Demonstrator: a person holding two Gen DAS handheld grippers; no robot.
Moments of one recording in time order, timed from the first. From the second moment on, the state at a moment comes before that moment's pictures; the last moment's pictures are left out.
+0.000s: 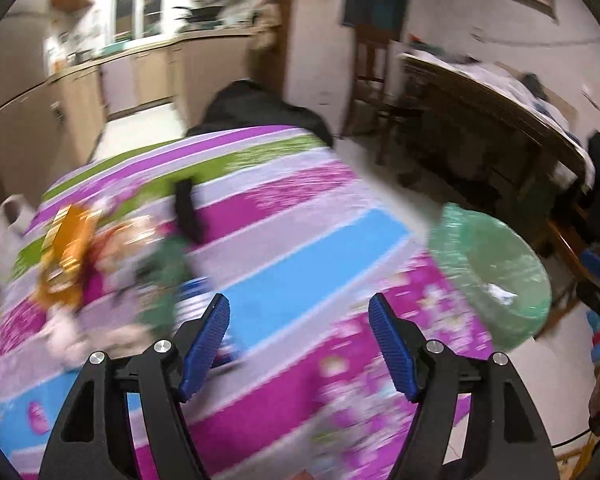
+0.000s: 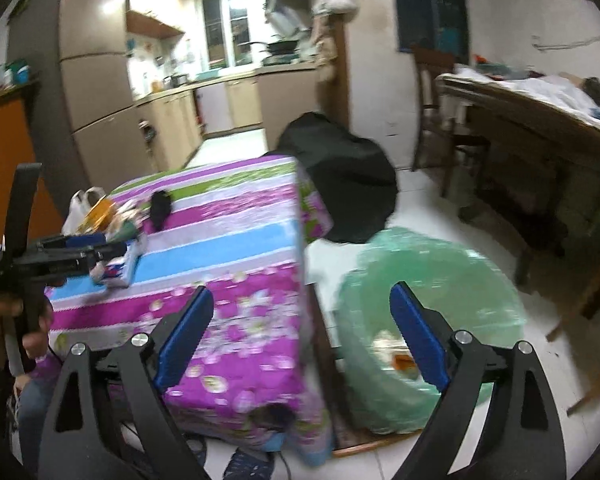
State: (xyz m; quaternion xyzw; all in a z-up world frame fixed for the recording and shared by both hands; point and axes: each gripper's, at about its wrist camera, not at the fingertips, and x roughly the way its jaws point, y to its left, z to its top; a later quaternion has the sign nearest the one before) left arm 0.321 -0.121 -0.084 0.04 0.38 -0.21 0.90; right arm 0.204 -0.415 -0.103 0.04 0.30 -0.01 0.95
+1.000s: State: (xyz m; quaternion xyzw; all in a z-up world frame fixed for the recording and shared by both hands) left arm 0.377 0.074 -0.145 -0.08 0.42 -0.05 0.90; right arm 0.310 -0.234 -0.133 0.07 0.37 0.22 0.90
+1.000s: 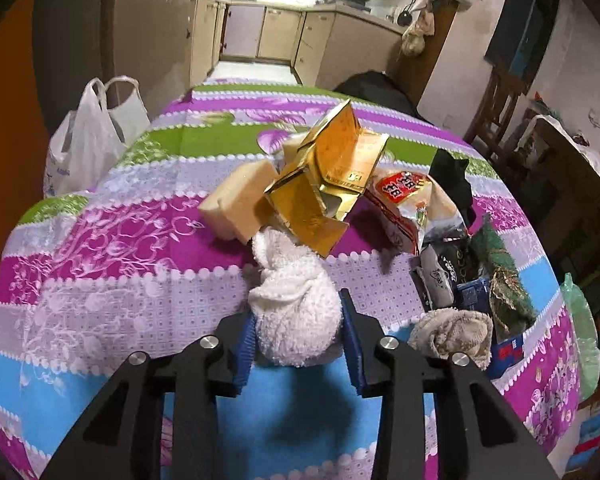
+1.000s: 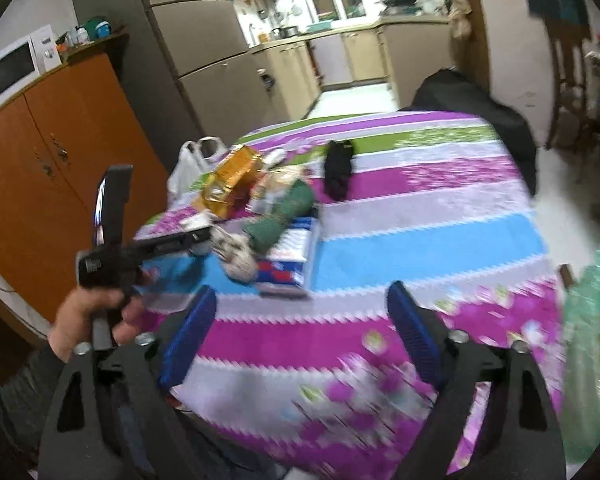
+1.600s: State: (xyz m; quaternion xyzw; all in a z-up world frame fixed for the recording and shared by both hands) left arm 0.359 0.070 -0.142 -0.08 0.42 -0.08 0.90; right arm 0.372 -0.176 -0.176 0.01 0.44 0.20 0.88
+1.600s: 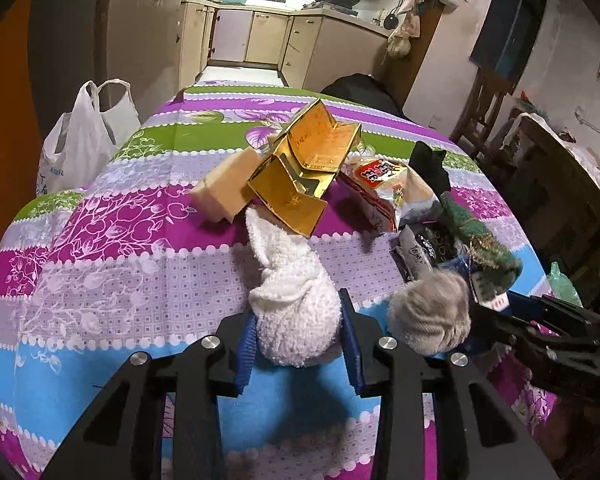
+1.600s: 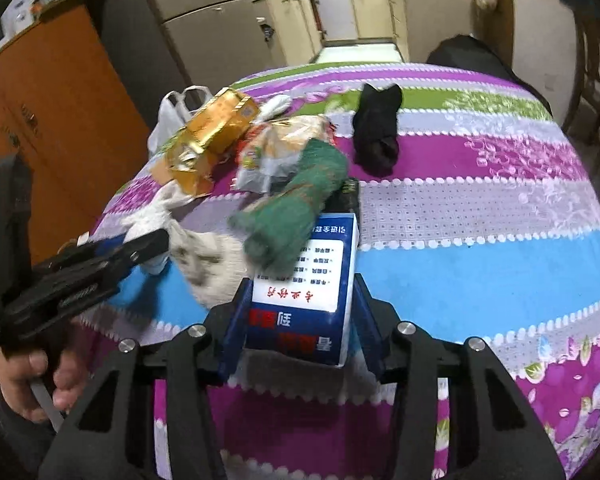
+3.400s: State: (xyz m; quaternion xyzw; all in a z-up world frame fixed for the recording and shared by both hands) left arm 0.263 -0.392 0.013 0.05 0.32 -0.42 0.85; right arm 0.213 -0.526 -0.049 0.09 0.33 -0.10 0.93
